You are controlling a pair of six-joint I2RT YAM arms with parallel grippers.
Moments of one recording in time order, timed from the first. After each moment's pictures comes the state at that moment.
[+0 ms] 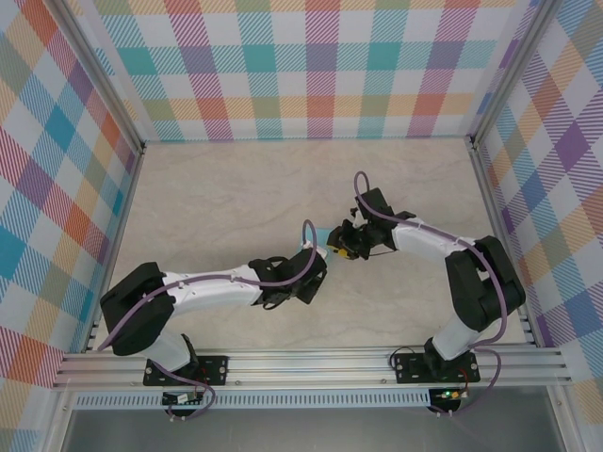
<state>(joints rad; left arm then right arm) -1.04 1.54 0.89 -0.34 -0.23 -0.39 0.49 1.63 0.97 -0.36 -0.52 0.90</state>
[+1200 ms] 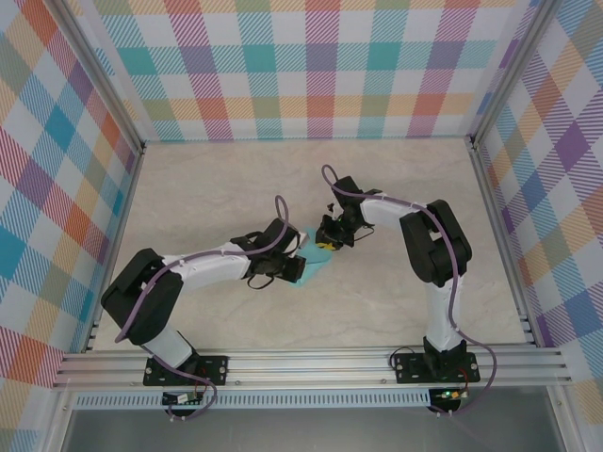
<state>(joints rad) -0.73 1.60 0.89 -0.32 0.16 -0.35 0.50 2.06 1.35 -0.58 -0.52 0.66</state>
